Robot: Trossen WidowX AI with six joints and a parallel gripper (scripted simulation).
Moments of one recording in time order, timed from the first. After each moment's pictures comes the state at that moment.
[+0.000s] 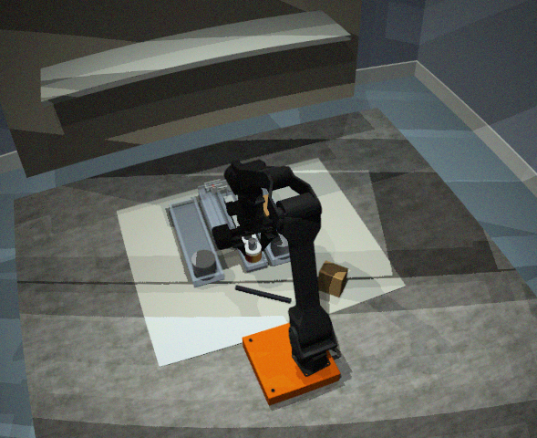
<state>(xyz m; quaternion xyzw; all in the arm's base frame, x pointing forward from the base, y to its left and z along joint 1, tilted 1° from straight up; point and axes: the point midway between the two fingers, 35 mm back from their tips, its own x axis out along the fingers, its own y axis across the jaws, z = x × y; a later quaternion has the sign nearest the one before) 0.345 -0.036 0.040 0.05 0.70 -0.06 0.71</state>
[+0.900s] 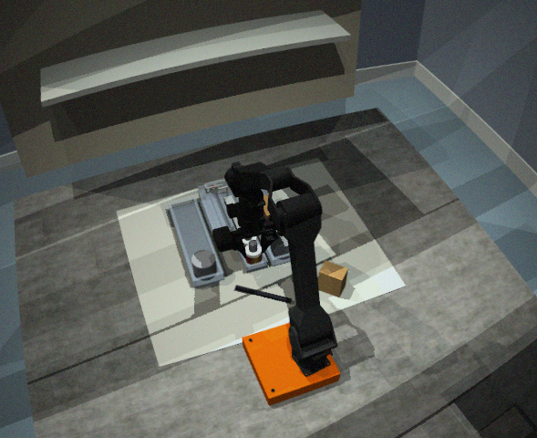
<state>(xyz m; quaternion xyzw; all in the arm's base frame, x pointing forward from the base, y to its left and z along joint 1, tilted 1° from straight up) 0.342 -0.036 0.035 0.05 0.70 -0.06 0.71</state>
